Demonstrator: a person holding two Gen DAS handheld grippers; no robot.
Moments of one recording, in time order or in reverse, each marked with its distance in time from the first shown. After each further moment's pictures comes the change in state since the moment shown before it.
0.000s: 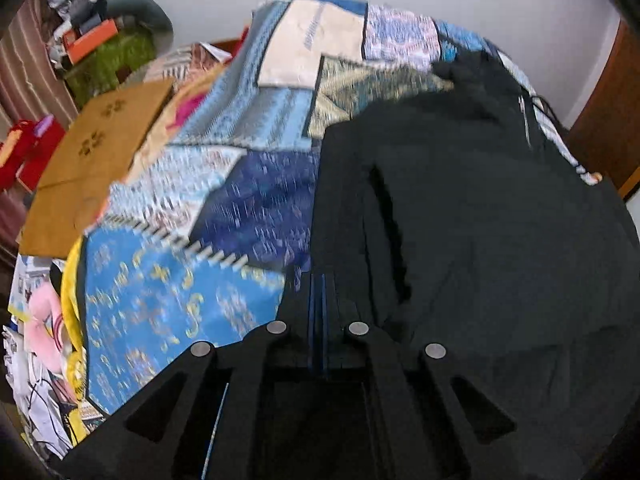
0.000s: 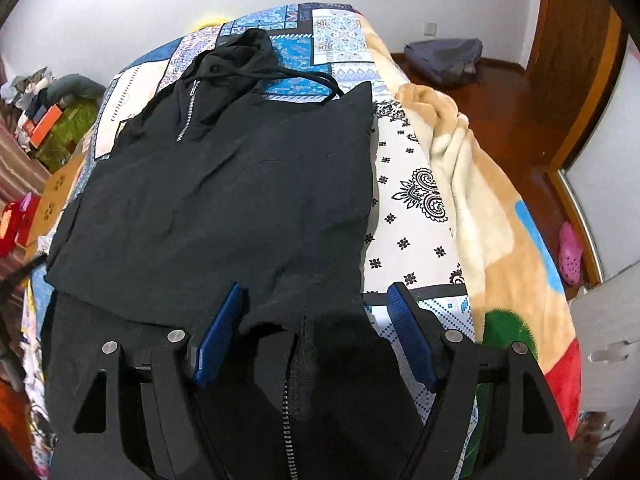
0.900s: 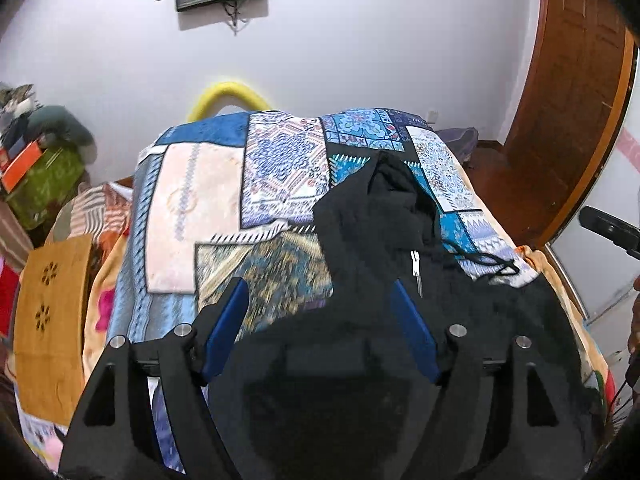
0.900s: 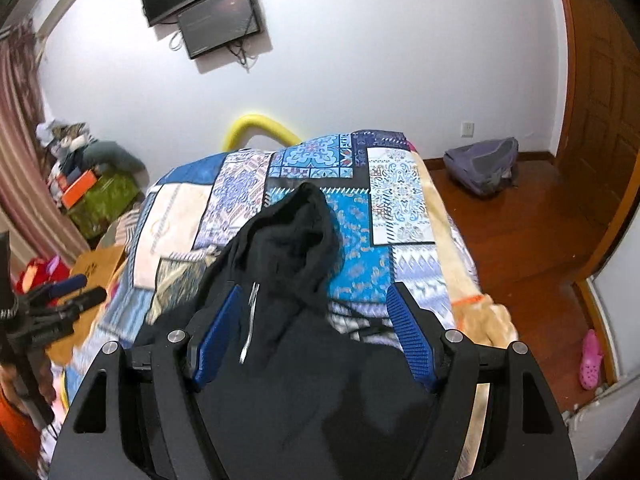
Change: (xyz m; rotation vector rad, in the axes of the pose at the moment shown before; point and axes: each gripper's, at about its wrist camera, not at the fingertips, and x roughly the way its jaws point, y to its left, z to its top) left arm -0.023 -0.136 0.205 0.231 -0.227 -0.155; right arm -0.024 0.054 0.184 -0.053 -0.318 0.107
